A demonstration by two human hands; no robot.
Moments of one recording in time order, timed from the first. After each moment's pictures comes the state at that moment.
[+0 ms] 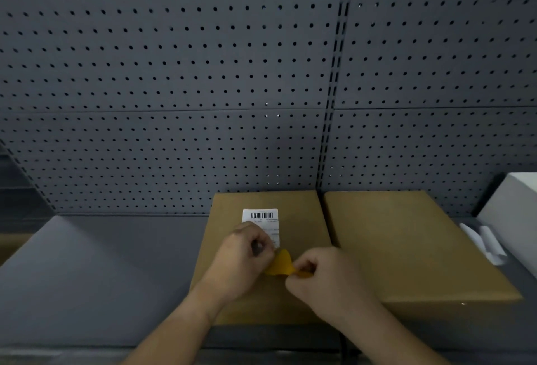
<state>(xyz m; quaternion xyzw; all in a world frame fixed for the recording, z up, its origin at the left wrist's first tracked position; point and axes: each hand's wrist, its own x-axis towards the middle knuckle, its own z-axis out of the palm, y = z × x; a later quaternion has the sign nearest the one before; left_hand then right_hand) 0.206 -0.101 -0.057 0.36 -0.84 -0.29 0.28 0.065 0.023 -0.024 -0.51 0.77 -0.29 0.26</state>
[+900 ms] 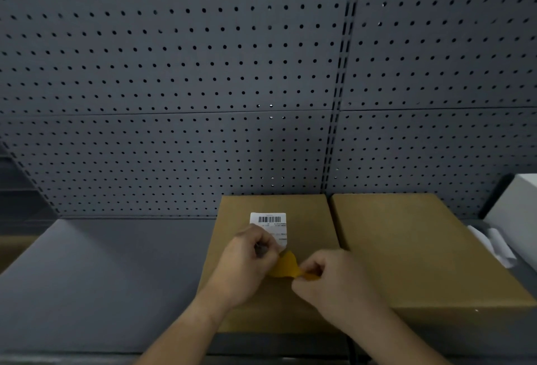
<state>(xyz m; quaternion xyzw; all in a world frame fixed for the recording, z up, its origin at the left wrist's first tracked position) 0.207 -0.101 -0.052 0.37 -0.82 -0.33 0.29 0.068 0.016 -0.022 -0.49 0.78 -0.30 0.26</state>
